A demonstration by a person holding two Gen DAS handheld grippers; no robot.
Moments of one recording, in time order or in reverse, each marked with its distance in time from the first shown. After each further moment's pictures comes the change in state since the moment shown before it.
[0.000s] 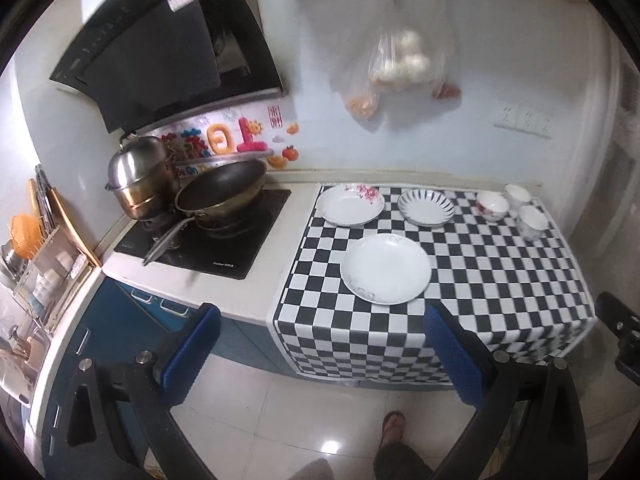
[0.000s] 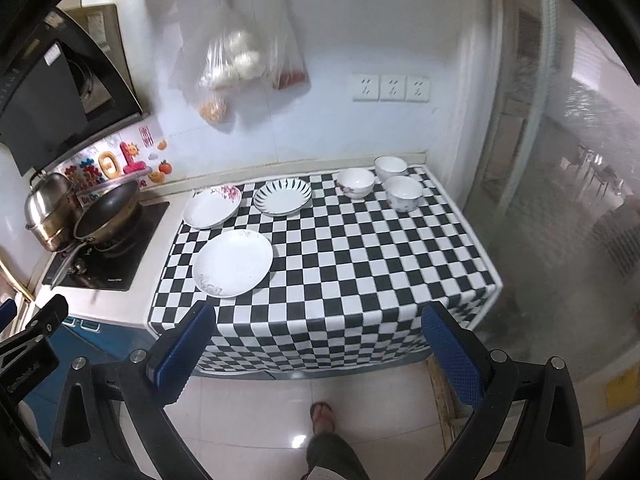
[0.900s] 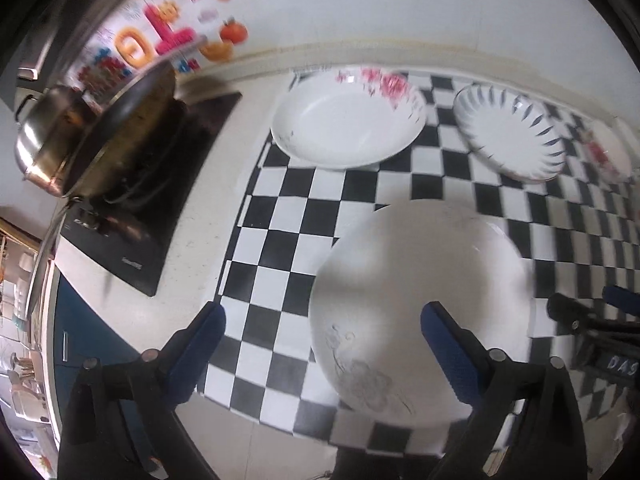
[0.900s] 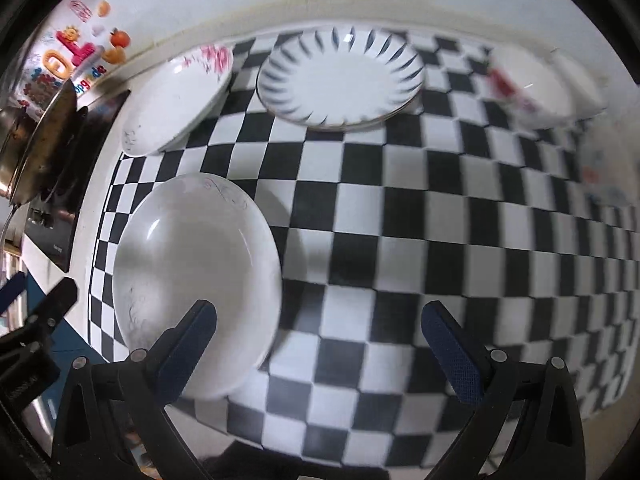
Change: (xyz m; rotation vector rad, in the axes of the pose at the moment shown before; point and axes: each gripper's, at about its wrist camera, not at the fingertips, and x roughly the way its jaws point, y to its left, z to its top) left arm 0.392 -0.066 0.069 0.057 0.473 0.078; right arm 0.496 0.068 0.087 -0.133 0.584 0.203
